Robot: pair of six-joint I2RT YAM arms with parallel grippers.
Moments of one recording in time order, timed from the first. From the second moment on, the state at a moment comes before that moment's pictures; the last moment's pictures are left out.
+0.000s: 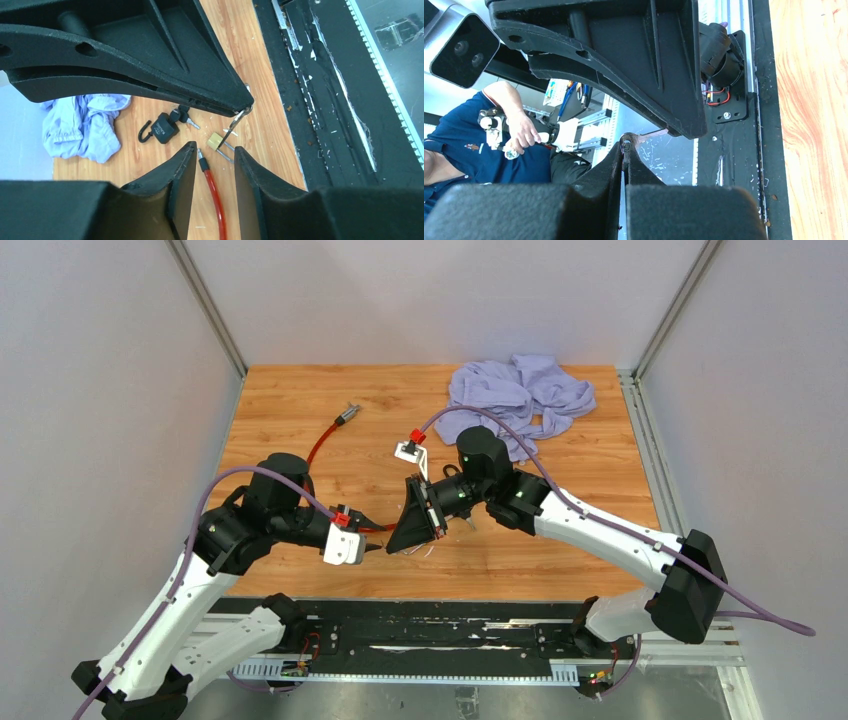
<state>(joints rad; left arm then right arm) -0.61 0.79 1.08 -0.95 0.83 1.03 0.93 1.37 1.12 0.02 -1.01 0.66</state>
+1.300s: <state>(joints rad) -0.61 0.89 1.17 -1.06 0.82 0.84 0.94 1.28 1.18 -0.18 -0.77 0.43</state>
